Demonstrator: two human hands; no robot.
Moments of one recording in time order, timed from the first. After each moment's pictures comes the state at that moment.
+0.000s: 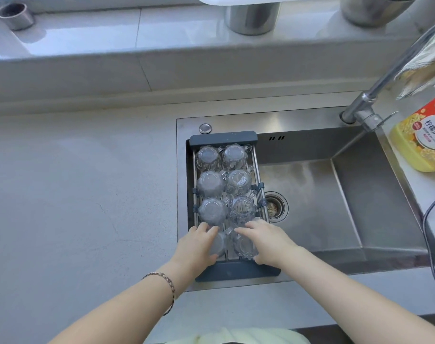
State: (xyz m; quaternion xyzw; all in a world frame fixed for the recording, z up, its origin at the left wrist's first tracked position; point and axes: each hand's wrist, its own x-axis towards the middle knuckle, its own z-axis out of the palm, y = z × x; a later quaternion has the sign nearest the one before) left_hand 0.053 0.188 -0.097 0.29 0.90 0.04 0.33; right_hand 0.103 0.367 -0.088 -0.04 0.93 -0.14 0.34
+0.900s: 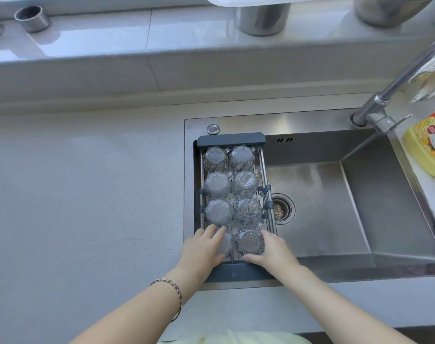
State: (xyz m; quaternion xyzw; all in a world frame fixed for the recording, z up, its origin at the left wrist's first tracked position) left_hand 0.061 0.185 -0.101 0.30 0.91 0.01 0.29; right_hand 0.123 0.355 -0.112 0.24 0.87 -0.31 0.30
